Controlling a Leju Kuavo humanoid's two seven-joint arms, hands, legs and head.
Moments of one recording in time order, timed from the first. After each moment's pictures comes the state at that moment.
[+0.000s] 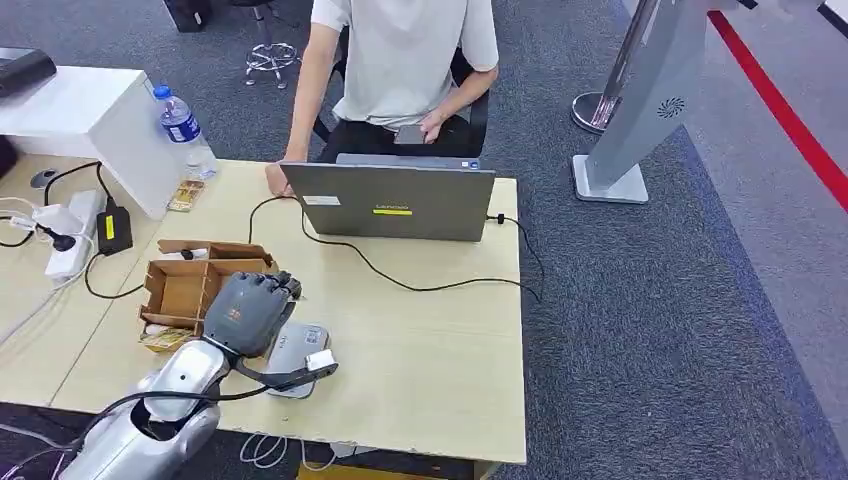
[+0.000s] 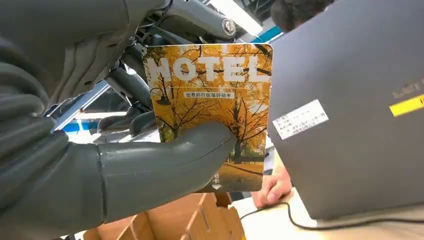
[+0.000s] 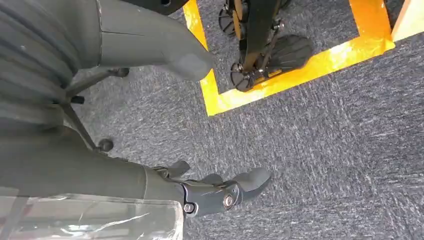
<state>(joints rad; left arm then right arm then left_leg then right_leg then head) -0.17 0.41 -0.51 -1.55 -1.33 0.16 0.09 -0.04 0.02 -0.67 -0.23 0.46 -0.14 -0.07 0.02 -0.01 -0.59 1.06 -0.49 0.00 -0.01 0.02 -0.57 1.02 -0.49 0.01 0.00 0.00</state>
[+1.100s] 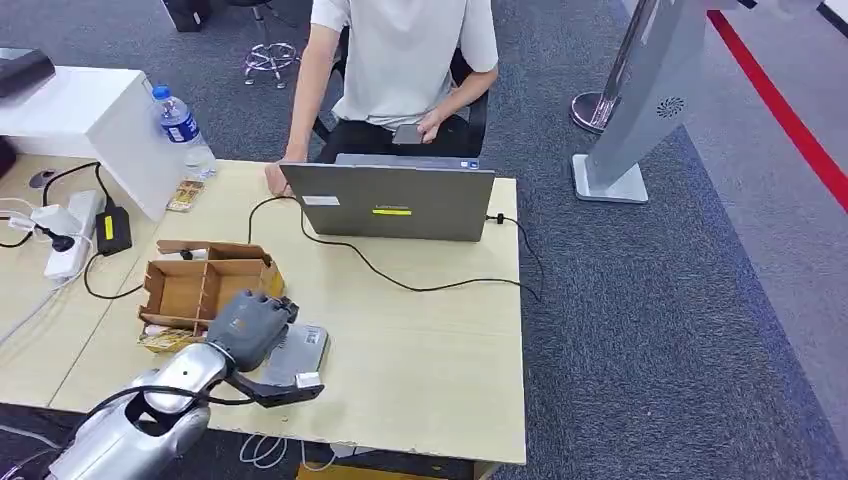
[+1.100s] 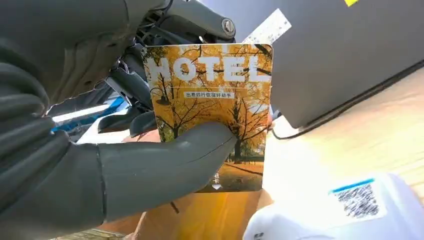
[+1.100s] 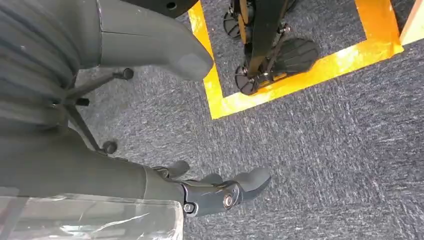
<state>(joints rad) -0.22 0.49 -0.59 -1.45 -1.24 0.01 0.05 -0.04 0.03 -0.73 -0.23 0.52 -0.12 -0.06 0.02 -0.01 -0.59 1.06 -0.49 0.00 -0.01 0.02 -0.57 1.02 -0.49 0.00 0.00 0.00</state>
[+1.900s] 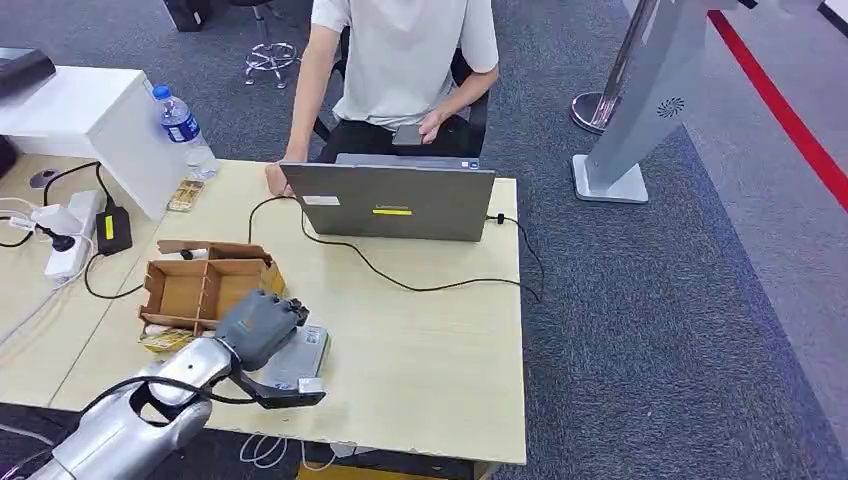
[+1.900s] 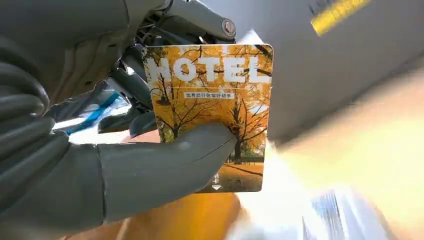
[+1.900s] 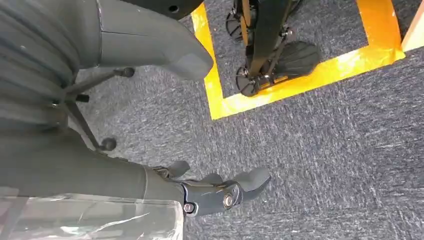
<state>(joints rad) -0.29 0.51 -0.67 -1.41 -1.19 0.08 0.00 -0.04 0.04 -0.75 -0.23 0.57 -0.10 -0.07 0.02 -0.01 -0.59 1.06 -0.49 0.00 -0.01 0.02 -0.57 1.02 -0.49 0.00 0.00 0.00</state>
